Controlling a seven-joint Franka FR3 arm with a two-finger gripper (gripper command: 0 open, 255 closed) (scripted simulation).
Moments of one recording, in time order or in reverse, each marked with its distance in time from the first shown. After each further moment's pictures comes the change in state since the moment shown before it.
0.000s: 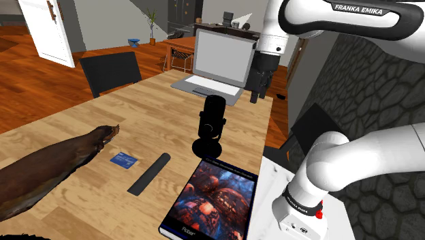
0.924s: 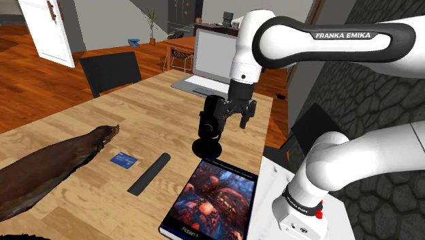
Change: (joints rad) arm -0.017 0.025 0.316 -0.157 0.285 0.220 0.585
